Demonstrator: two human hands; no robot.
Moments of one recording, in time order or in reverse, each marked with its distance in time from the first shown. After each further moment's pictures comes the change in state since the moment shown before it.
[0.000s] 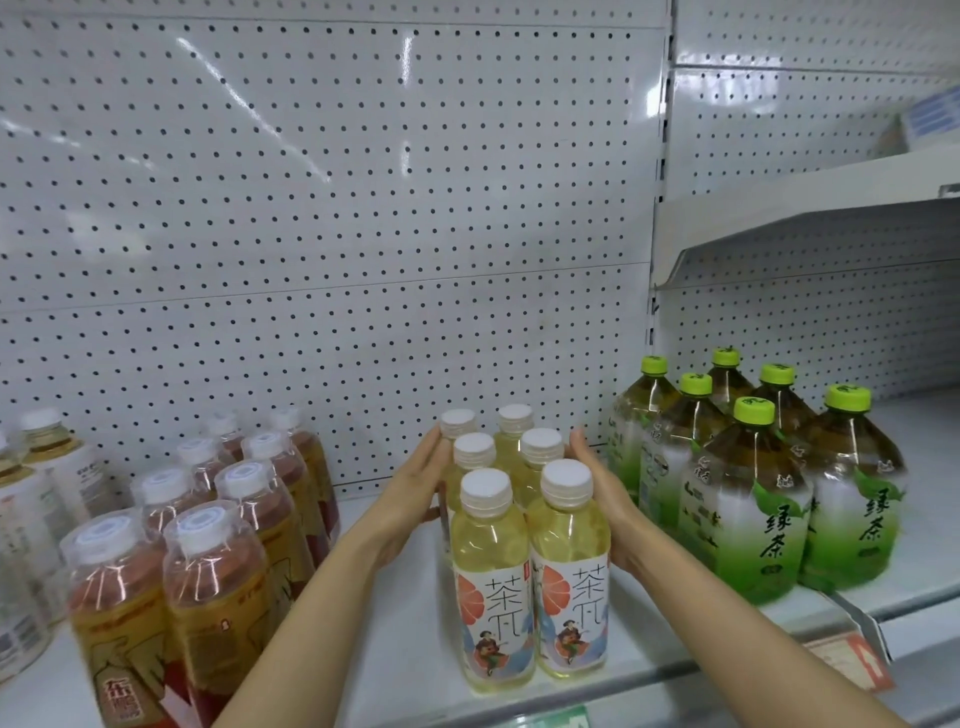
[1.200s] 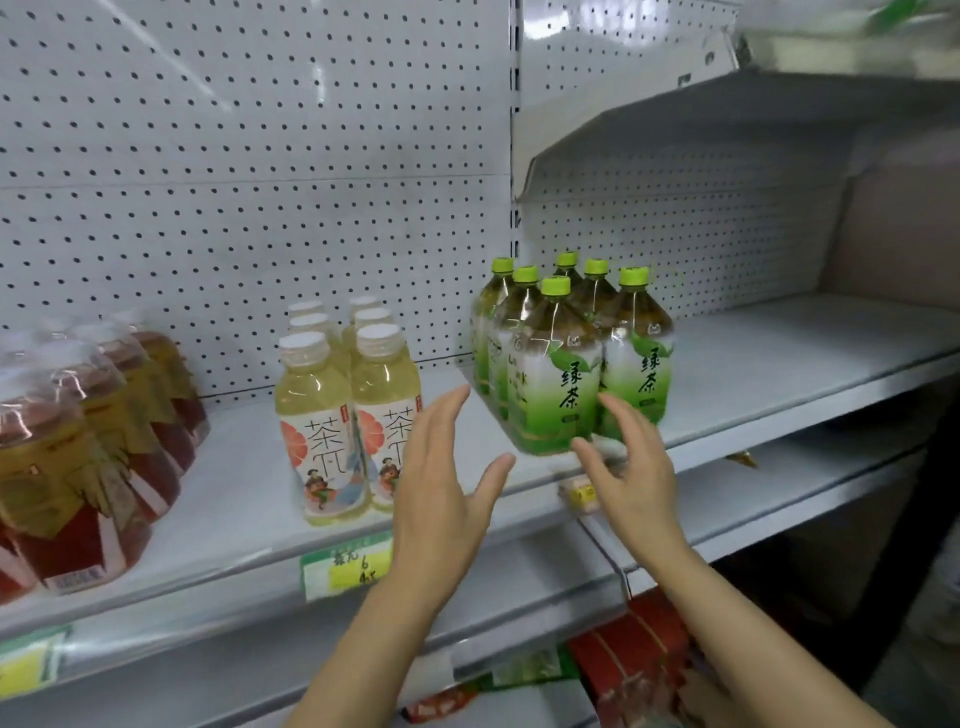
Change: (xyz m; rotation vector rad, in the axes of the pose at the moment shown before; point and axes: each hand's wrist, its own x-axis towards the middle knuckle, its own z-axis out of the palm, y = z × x) left_hand -0.117 -0.026 0.212 0.414 0.371 0.633; right_hand -0.158 0.069 -0.149 -0.823 0.642 -0.610
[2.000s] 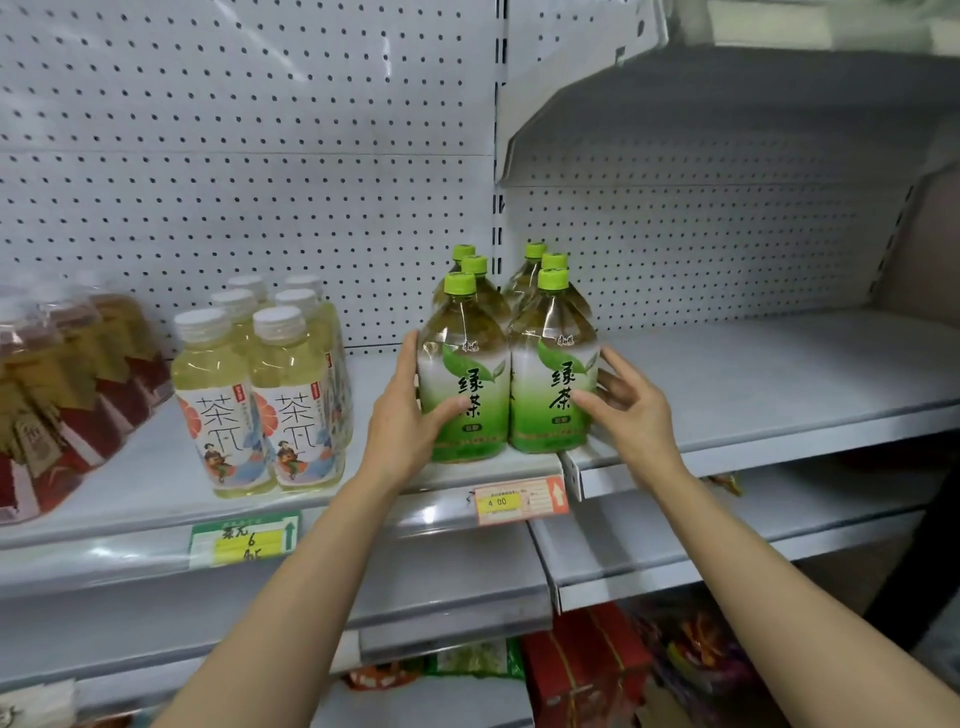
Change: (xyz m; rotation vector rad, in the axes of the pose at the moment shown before) left_hand 0.070 -0.003 0.083 -0.101 -0.055 -0.402; right_hand 0.113 0.082 -0.056 0.567 -0.243 0.217
